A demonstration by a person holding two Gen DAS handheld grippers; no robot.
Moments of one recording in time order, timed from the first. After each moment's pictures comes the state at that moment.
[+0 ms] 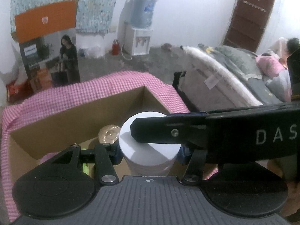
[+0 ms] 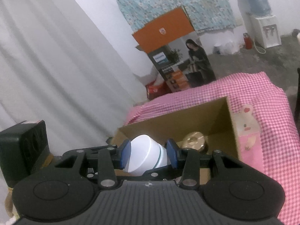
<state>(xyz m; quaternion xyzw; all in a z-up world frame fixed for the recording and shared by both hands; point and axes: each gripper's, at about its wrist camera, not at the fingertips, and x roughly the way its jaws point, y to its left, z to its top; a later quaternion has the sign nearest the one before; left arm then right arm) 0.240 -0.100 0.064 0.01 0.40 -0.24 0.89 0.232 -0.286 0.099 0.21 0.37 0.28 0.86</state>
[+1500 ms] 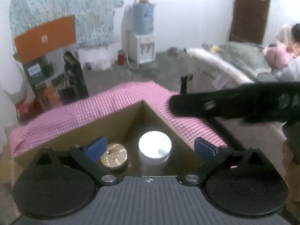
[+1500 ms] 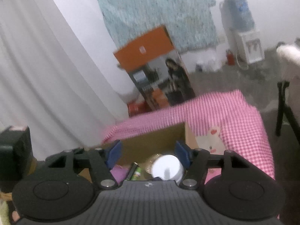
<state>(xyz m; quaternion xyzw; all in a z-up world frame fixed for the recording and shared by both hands) 0.234 -0.129 0.083 0.07 0.35 -0.21 0.91 0.231 -0.343 0.101 0.21 0.31 0.23 0.90</state>
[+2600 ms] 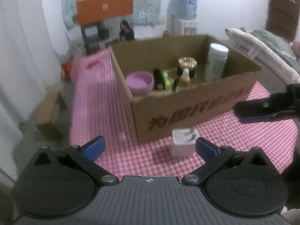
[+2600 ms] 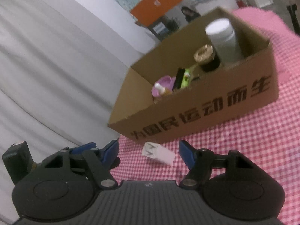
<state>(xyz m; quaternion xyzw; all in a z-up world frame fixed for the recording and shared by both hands) 0.089 0.030 0.016 0.05 0.40 -0.09 0.91 0.101 -0.249 0.002 0.28 0.42 0.29 0.81</state>
